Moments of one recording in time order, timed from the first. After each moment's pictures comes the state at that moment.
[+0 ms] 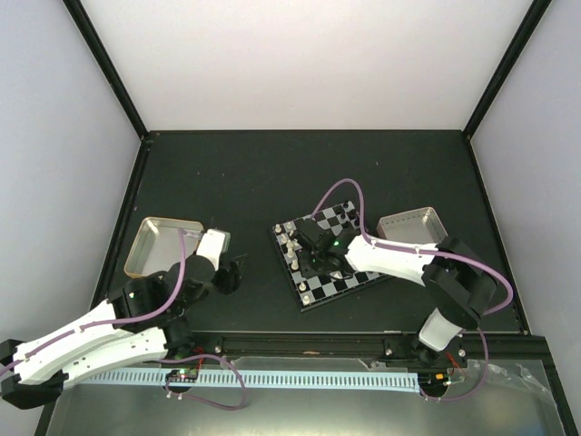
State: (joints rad) left arm -1.08 0.55 0.69 -0.75 -0.49 -0.56; right arm 0.95 1.64 0.98 -0.51 0.05 0.69
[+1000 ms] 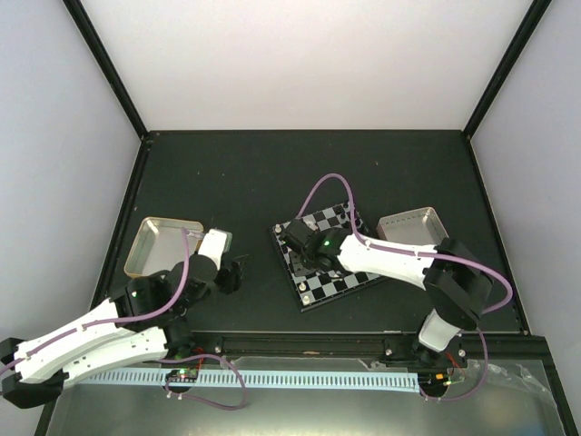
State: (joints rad) left arm -1.08 0.56 0.69 -0.75 -0.49 -0.56; right arm 1.03 1.65 1.10 -0.61 0.17 0.65
